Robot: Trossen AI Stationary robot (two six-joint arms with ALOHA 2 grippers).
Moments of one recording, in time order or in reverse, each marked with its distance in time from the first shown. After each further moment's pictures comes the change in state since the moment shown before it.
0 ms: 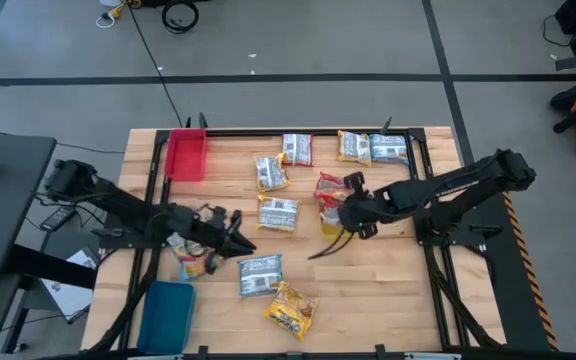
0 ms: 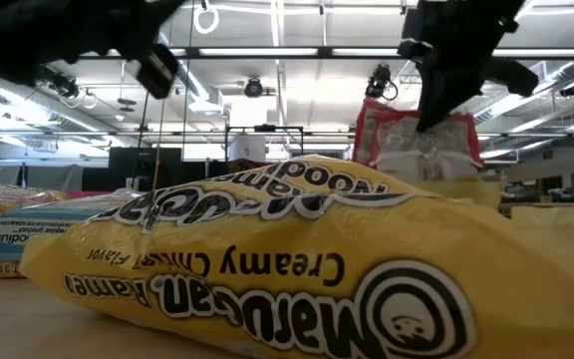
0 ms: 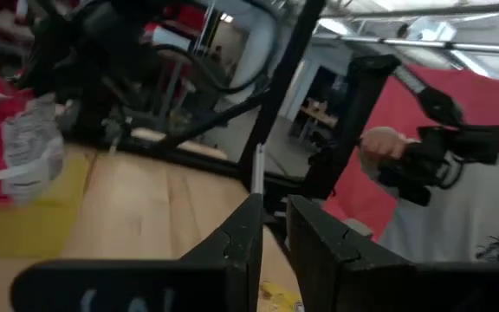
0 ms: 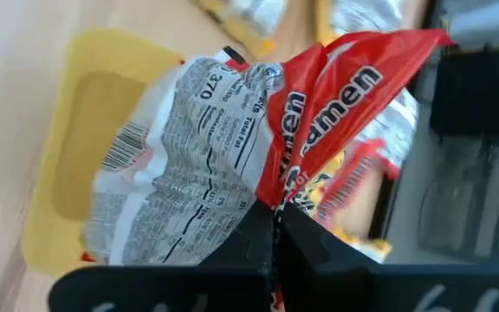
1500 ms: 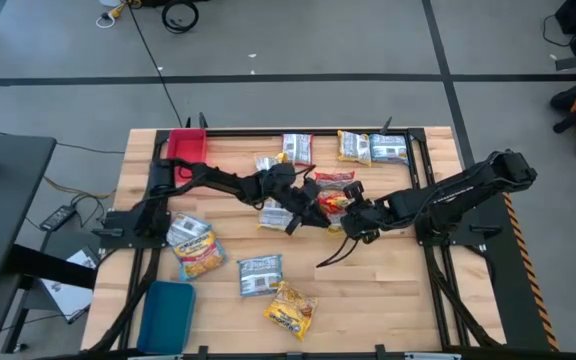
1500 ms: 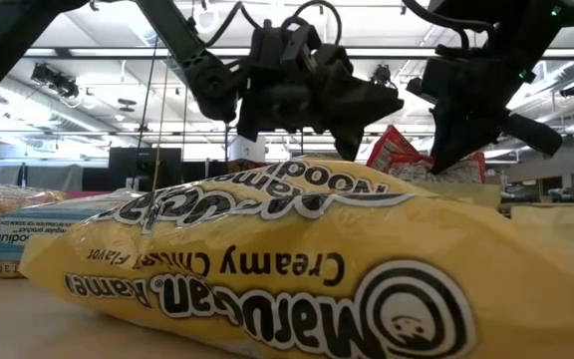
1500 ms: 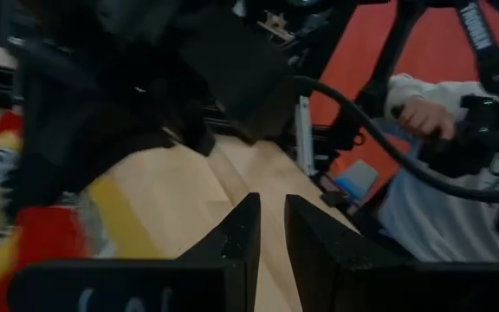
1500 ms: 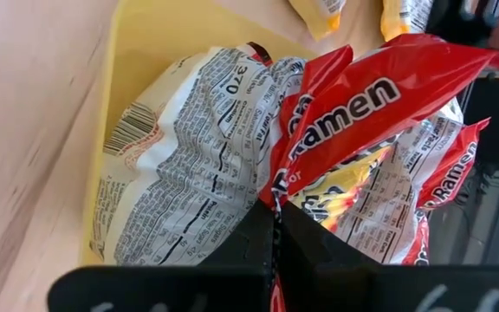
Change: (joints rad) left arm 0.445 0.823 0.894 -0.296 0.698 0.128; right arm 0.011 -0.005 -0.231 0.231 -0.031 -0.084
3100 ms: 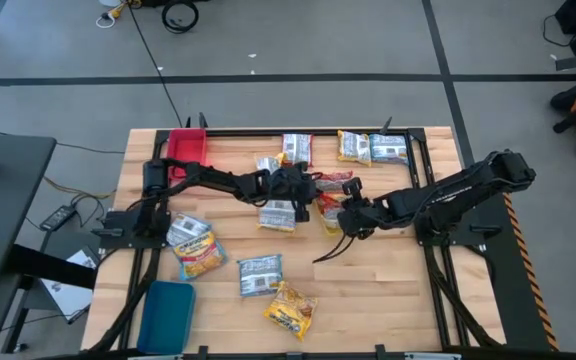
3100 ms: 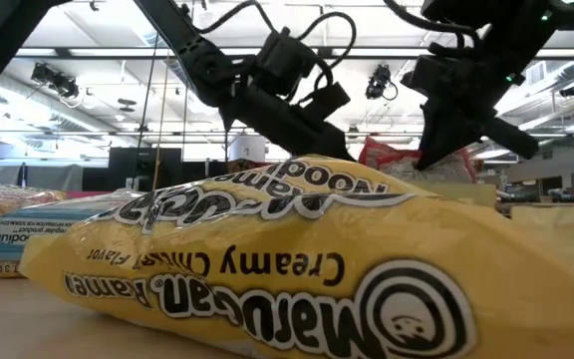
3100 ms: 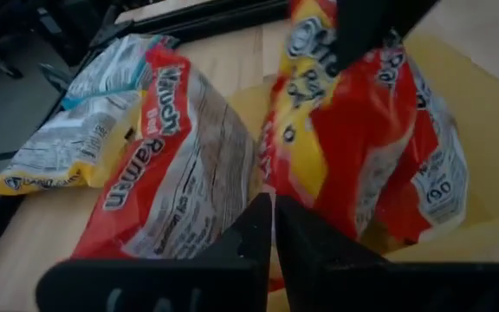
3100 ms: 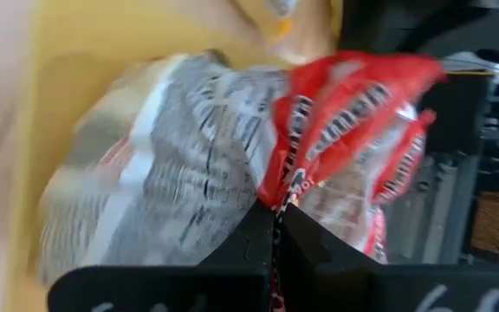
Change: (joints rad) left arm -0.024 -0.054 0.000 -0.383 -0.743 0.572; right arm -0.026 0.005 -0.006 0.099 0.133 -0.054
